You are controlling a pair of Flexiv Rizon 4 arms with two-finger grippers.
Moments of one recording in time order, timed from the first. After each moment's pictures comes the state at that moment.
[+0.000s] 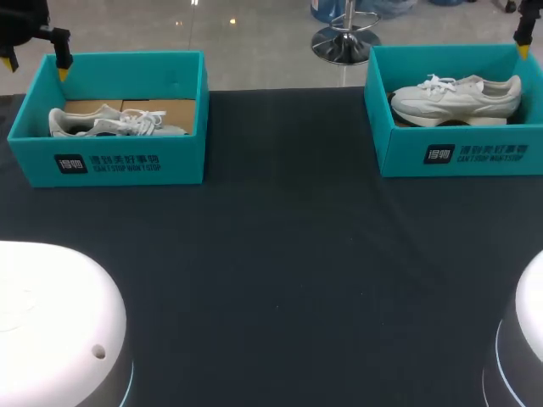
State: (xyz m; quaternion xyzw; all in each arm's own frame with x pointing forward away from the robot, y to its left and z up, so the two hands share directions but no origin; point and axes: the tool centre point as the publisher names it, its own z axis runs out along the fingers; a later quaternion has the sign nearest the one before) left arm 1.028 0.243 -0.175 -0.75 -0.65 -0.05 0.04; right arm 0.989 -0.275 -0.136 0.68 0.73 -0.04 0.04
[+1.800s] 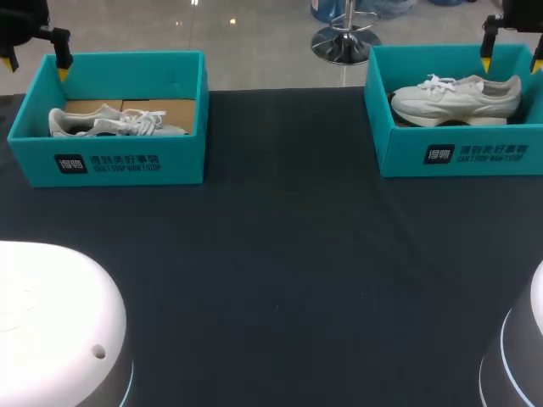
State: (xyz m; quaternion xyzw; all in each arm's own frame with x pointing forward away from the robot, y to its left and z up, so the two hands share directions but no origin) left arm 1.028 0.243 -0.175 -0.75 -0.65 -0.05 0.04; right arm 1.097 -0.277 -0.248 0.77 0.63 -0.06 -0.02
